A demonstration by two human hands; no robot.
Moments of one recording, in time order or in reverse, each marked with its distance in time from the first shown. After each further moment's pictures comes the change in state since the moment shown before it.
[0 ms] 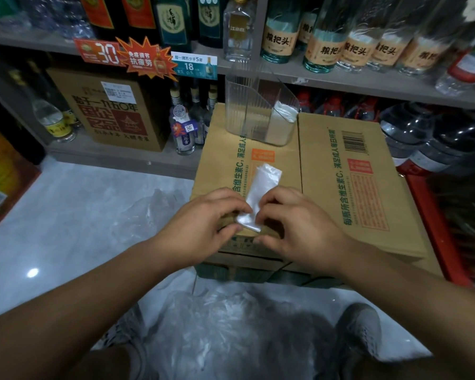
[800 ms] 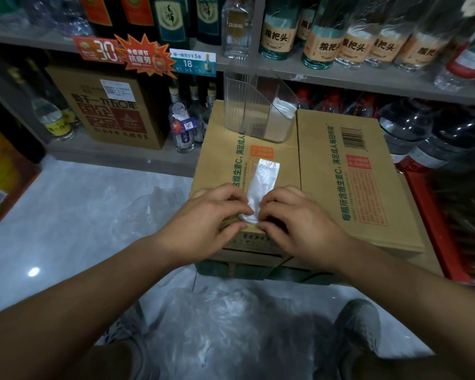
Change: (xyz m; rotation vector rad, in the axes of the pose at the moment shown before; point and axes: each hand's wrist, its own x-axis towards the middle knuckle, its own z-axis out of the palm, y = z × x) left_hand 0.000 0.002 0.002 0.151 -0.065 0.018; right_hand -0.005 0.013 0.012 -0.023 0.102 -0.106
